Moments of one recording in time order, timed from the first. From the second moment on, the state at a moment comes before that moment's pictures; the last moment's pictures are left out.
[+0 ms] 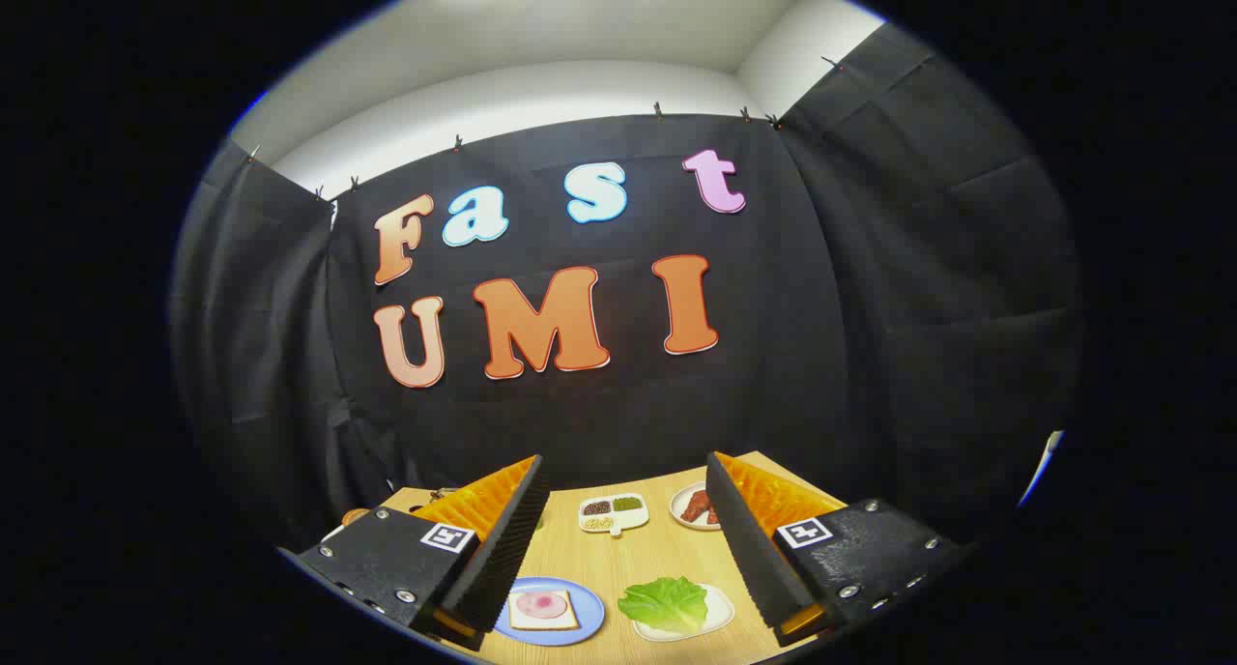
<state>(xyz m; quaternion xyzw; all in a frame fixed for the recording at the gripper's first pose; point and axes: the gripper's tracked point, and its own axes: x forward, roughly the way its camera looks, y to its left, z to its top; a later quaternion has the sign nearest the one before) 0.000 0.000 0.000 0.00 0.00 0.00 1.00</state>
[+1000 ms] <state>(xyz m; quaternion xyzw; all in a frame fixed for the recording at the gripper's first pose) 0.015 -0.054 -0.013 -0.10 0.02 -0.04 0.99</state>
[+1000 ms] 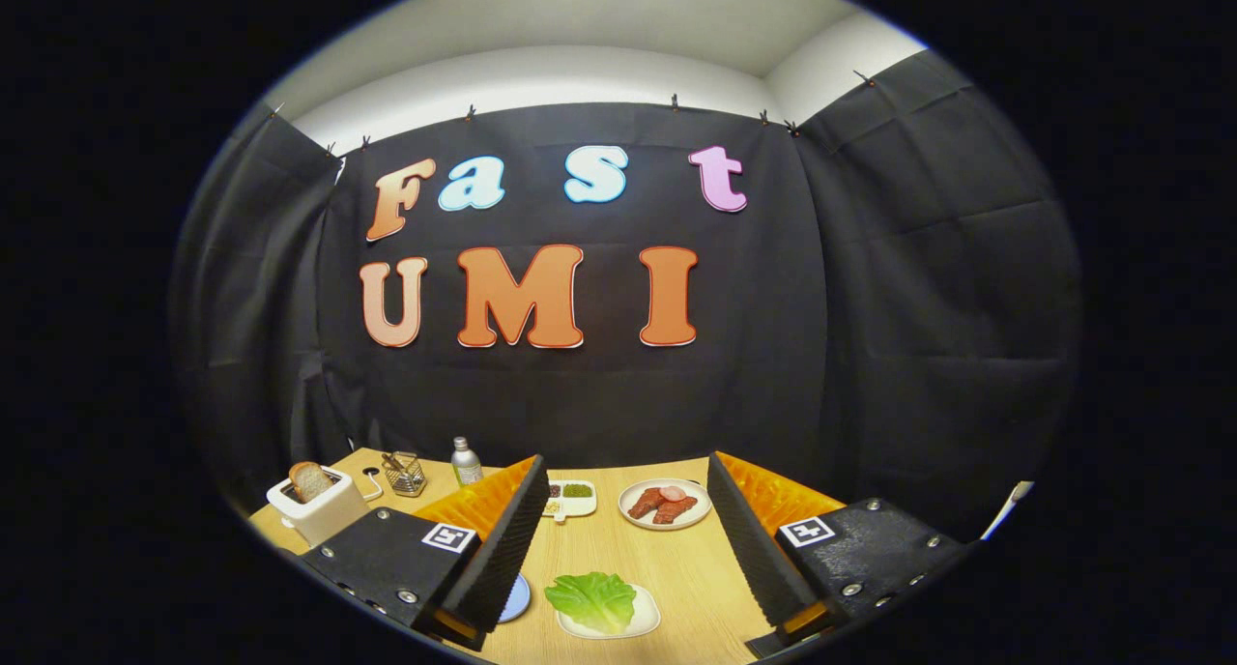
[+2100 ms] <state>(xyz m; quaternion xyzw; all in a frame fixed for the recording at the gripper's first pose) 0.074 -0.049 -0.221 -0.12 0.20 0.02 0.97</state>
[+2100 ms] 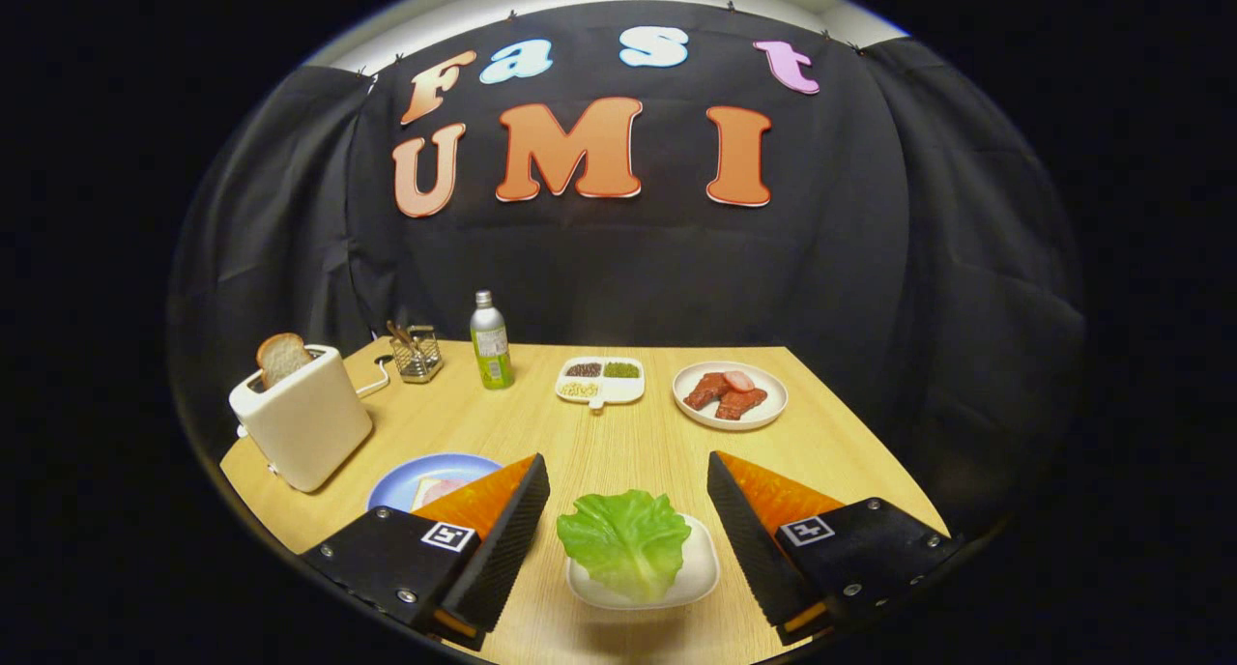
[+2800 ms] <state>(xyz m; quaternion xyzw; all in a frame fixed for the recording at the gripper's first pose) 0.080 -0.072 -0.324 -0.15 0.31 0.02 0.94</state>
